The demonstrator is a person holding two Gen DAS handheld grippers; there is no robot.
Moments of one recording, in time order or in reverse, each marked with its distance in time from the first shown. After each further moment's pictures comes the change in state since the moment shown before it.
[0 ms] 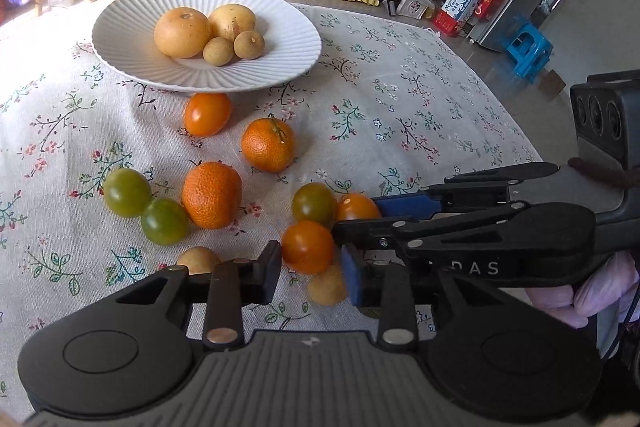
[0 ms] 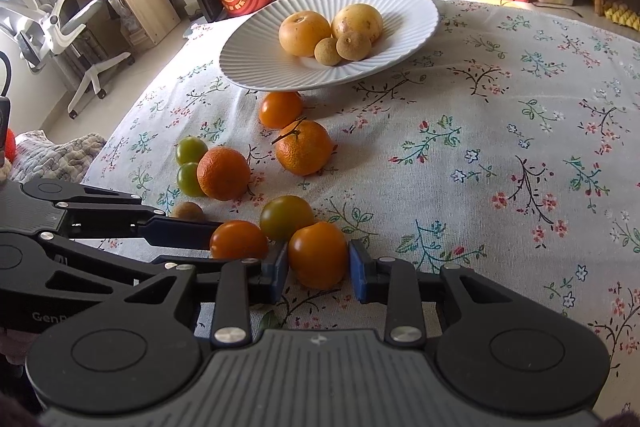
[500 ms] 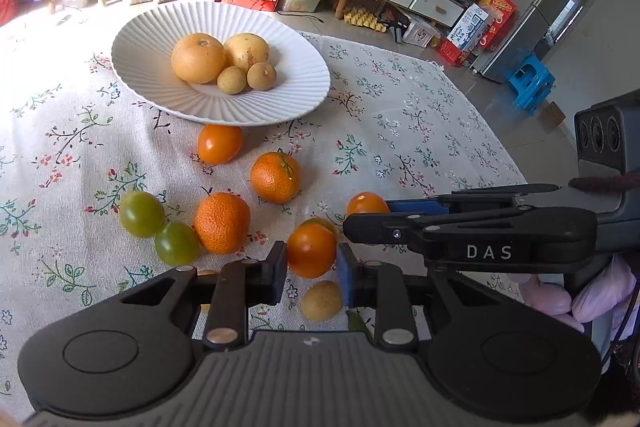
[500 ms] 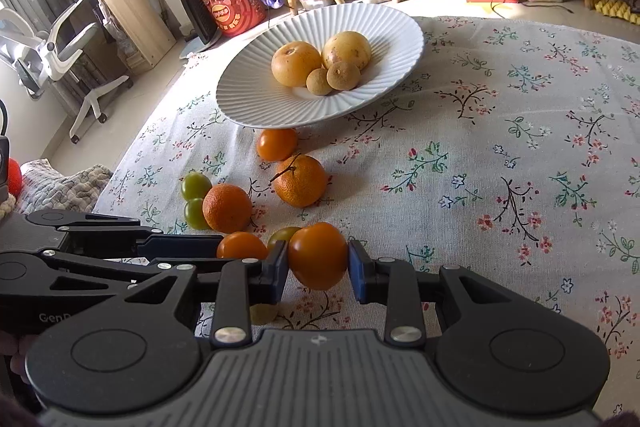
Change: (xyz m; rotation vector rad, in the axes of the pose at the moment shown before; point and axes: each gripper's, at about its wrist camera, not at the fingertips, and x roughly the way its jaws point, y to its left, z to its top) left arm -0.013 0.007 0.009 -0.067 -0.066 -0.010; right arm -0.014 -0.006 0.014 0.058 -0.043 0.015
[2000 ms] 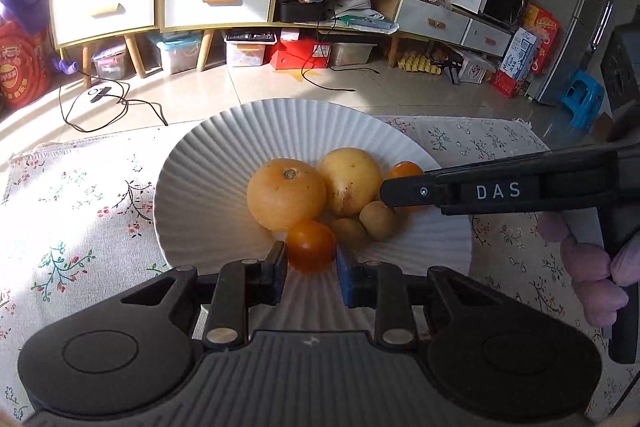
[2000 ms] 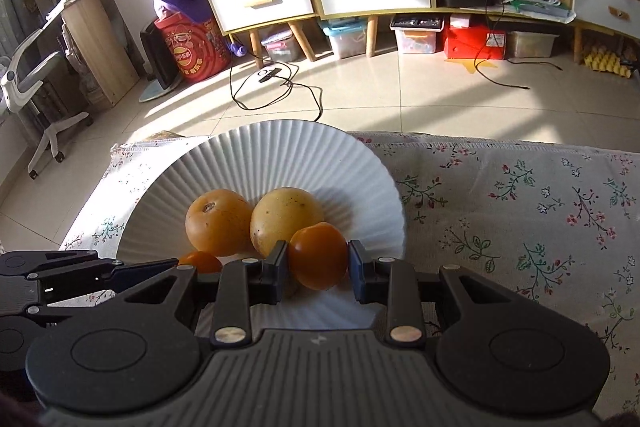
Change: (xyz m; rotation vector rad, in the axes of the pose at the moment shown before) left arm 0.045 0.041 0.078 0.098 -0.144 0.194; right arm 0.067 -0.020 0.114 -0.035 -0.112 -0.106
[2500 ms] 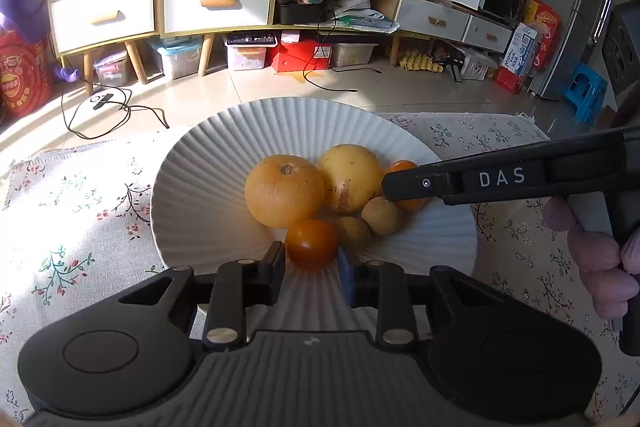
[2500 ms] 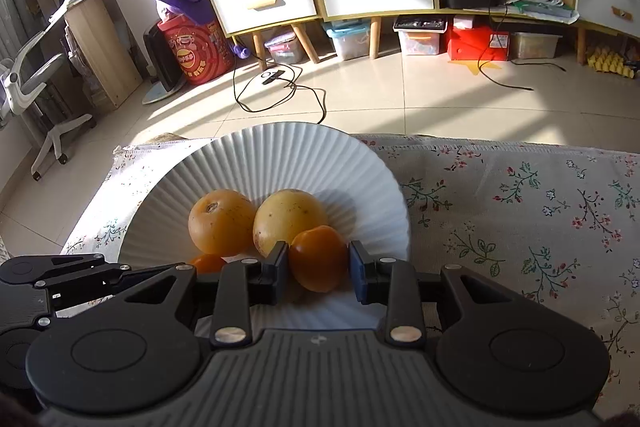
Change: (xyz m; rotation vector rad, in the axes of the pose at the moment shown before) left arm 0.004 -0.005 0.002 0.019 -0.005 0.023; right arm -0.002 -0.001 0.003 -0.003 -0.003 0.004
